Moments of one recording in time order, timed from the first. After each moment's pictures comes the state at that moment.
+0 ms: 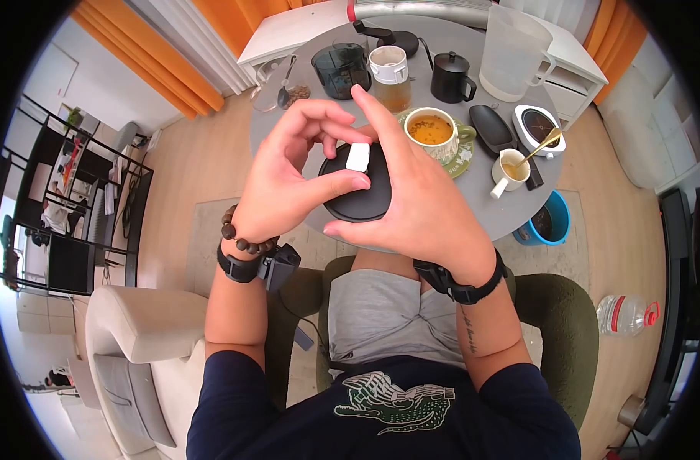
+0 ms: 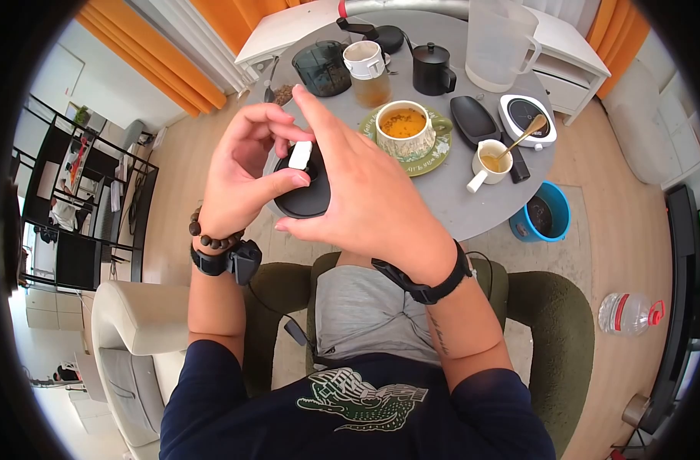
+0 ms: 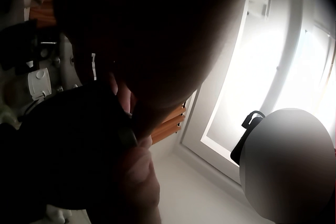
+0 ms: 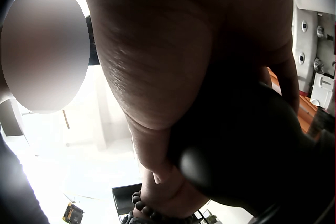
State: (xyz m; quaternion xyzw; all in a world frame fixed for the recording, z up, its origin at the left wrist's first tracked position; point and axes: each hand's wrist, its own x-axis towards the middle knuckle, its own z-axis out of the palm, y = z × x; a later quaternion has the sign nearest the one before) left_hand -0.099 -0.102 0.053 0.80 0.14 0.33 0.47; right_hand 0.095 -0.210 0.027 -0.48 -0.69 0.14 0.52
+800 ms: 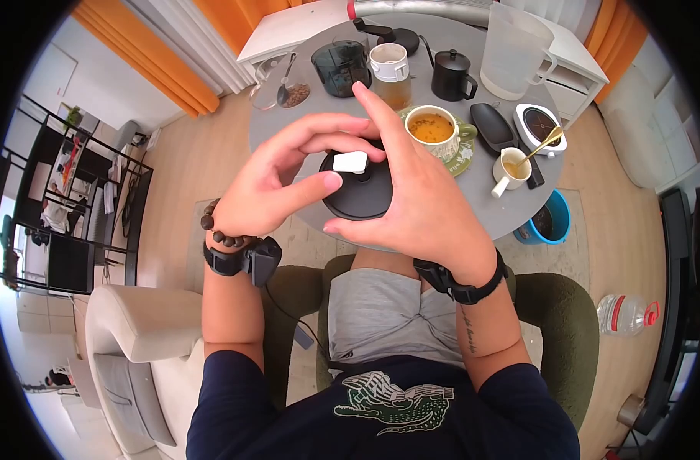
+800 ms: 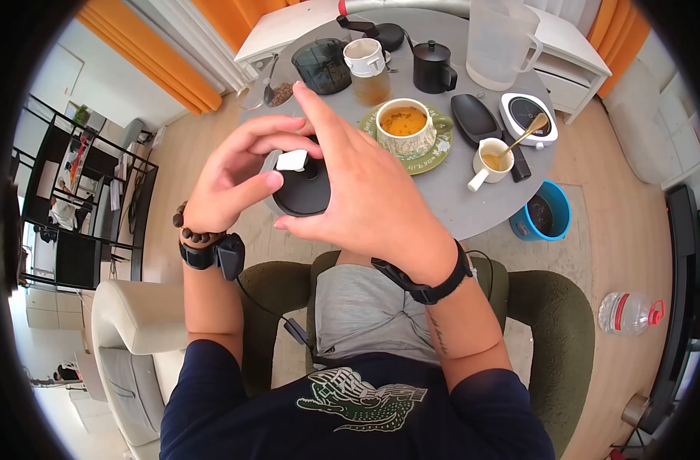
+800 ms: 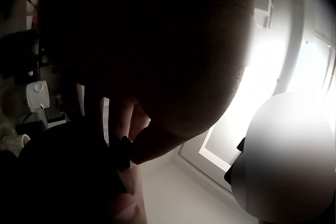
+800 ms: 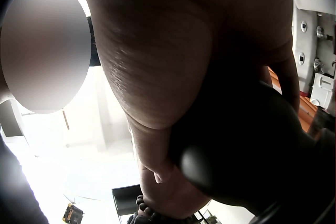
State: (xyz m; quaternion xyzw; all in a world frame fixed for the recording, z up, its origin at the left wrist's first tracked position) left_hand -0.114 -0.094 0.065 0.81 0.07 0.23 0.54; right_hand 0.094 -0.212 0.028 -0.48 -0.68 0.17 0.52
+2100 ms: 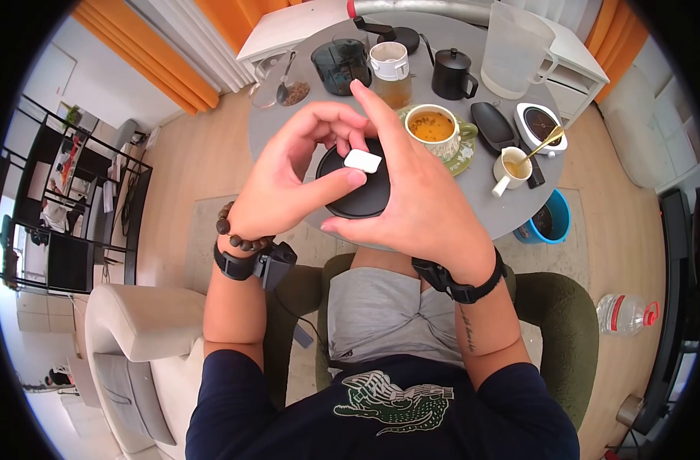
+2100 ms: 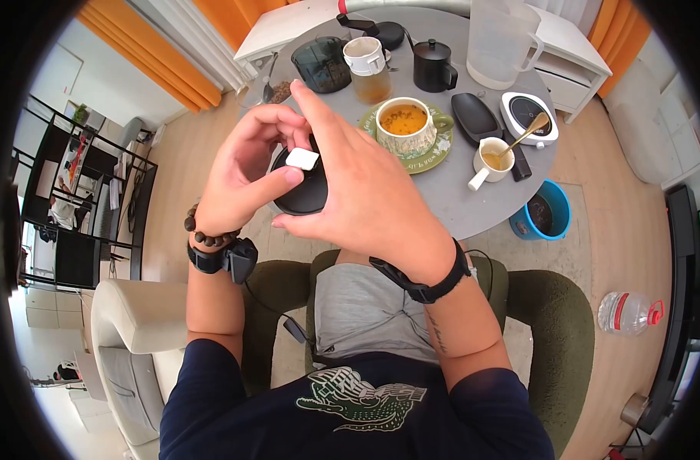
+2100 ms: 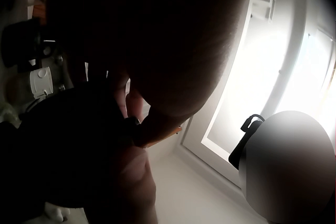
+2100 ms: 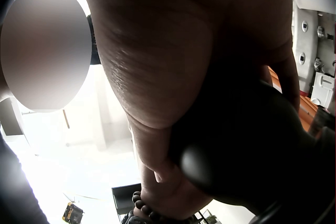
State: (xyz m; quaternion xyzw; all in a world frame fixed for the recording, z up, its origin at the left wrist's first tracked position) left_hand -0.093 -0.103 0.052 0.78 0.09 0.32 0.53; right_hand 0.094 -0.208 0.025 -0.48 -0.69 0.13 0.52
